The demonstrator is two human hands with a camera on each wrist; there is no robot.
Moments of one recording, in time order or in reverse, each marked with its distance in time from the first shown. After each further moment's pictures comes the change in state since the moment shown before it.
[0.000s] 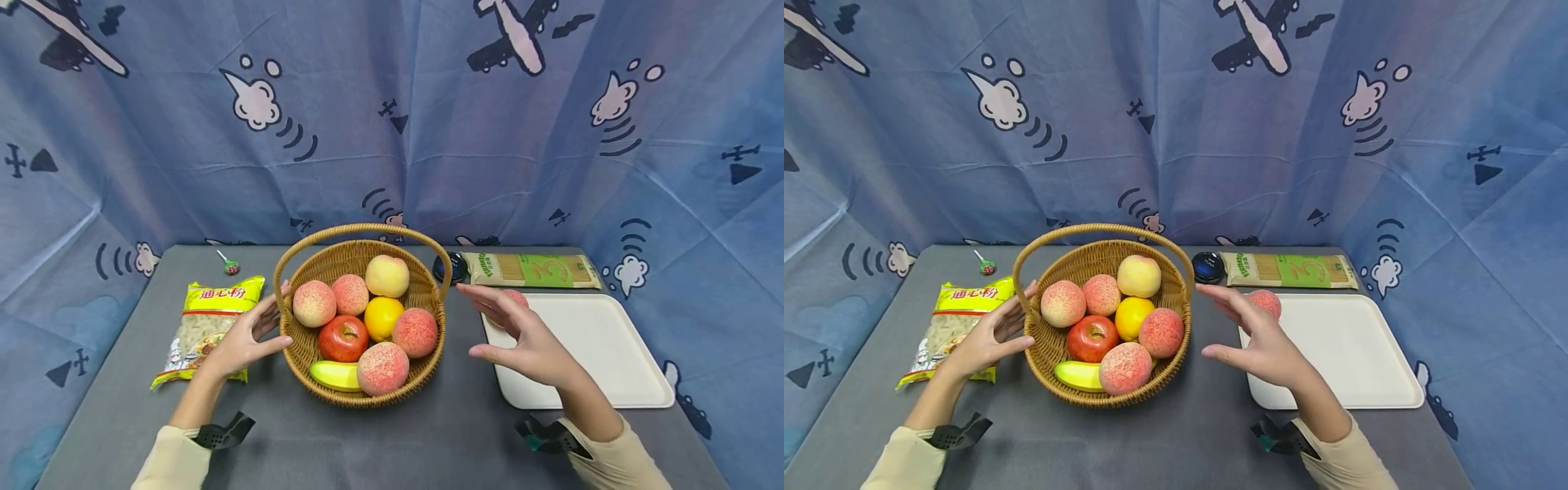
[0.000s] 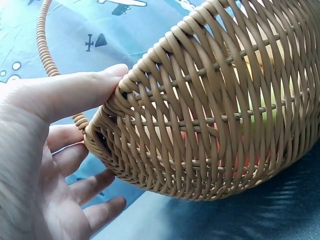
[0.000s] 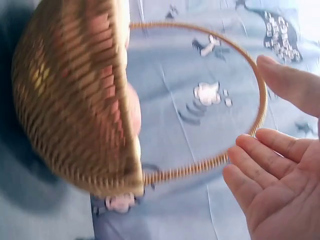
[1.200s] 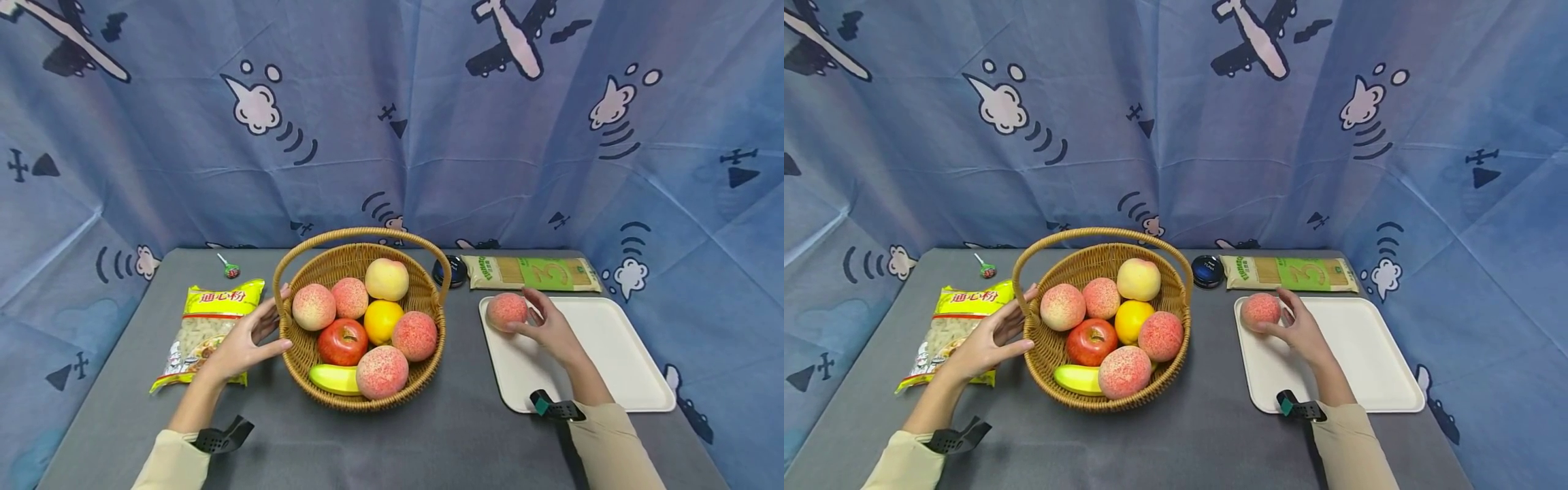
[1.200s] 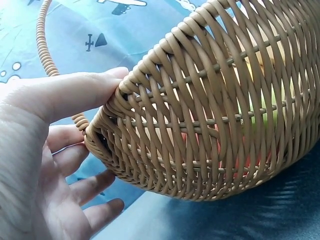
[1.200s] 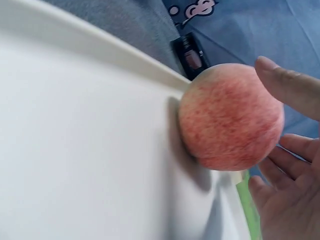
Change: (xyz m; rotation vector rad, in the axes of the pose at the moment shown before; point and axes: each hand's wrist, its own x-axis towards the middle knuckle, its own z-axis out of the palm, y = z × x) left_hand 0.000 0.003 0.001 0.025 0.005 -0.016; right_hand -0.039 0.157 -0.048 -0.006 0.279 0.546
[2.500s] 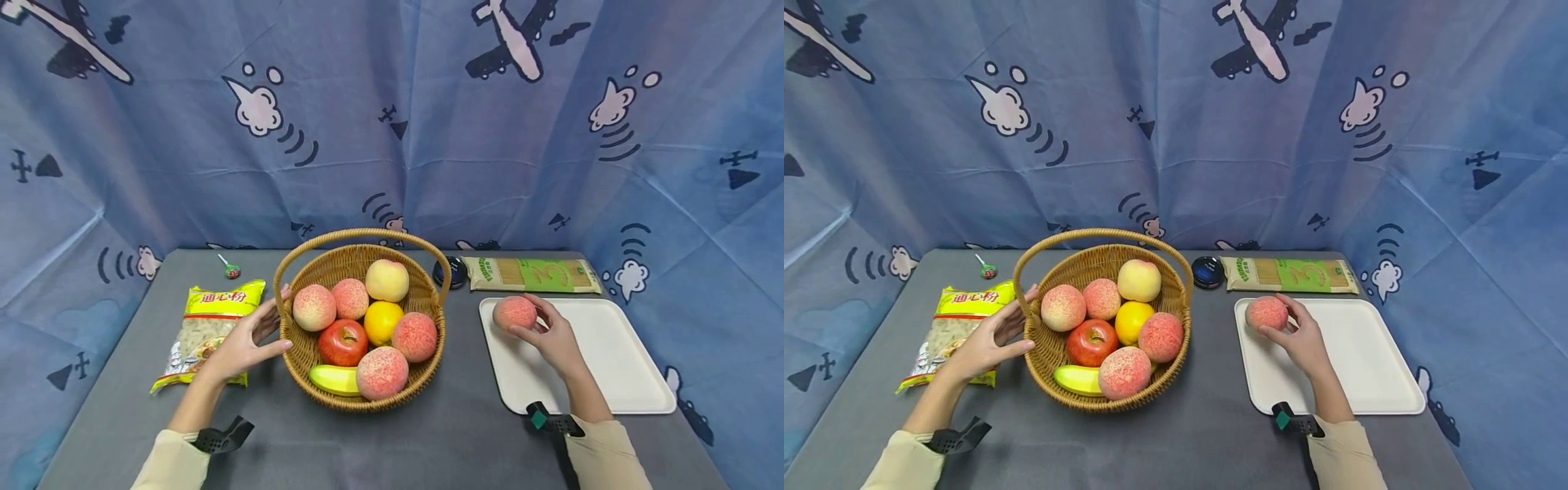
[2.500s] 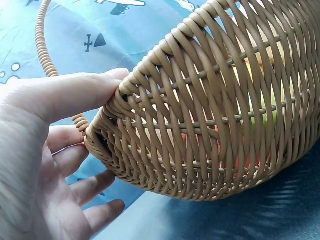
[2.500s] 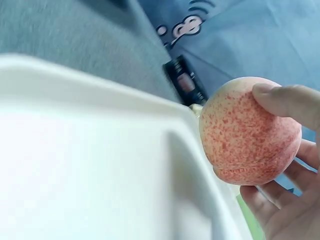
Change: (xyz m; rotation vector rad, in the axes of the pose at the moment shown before) left_hand 0.000 0.002 0.000 0.002 -0.007 0.021; right_hand -0.017 -0.006 0.011 -0.035 0.153 -0.030
